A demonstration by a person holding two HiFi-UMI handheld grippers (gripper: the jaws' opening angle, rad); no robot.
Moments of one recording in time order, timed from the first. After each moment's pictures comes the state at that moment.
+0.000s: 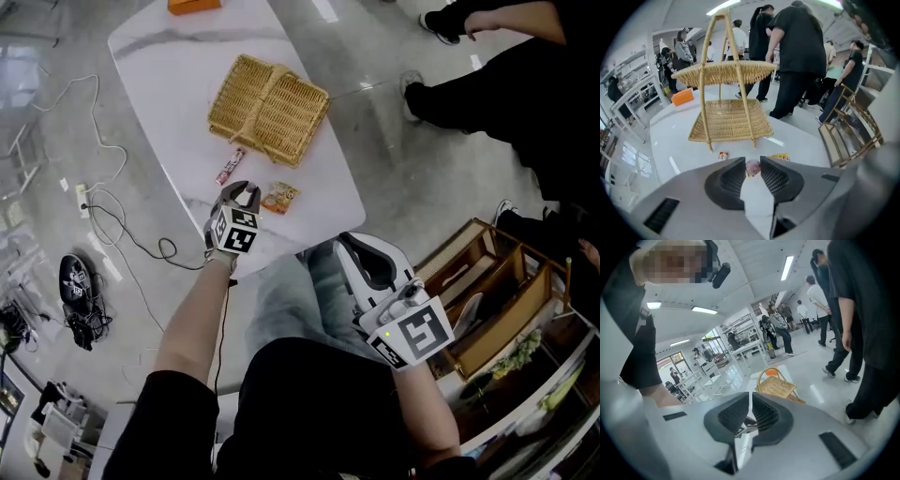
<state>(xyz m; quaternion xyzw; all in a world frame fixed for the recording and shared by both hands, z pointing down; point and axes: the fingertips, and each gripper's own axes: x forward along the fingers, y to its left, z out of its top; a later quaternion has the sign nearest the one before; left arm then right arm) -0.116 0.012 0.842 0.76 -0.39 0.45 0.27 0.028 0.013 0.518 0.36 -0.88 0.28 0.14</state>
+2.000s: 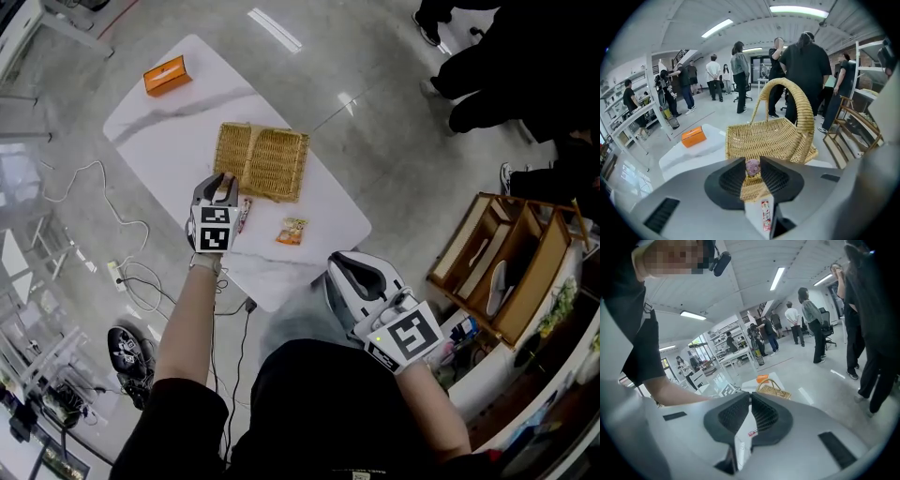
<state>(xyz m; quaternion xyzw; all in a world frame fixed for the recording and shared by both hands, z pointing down) -0.148 -0.148 0.712 0.81 -0.40 0.39 0.18 0.017 0.009 0.469 0.45 -0.84 0.28 0.12</state>
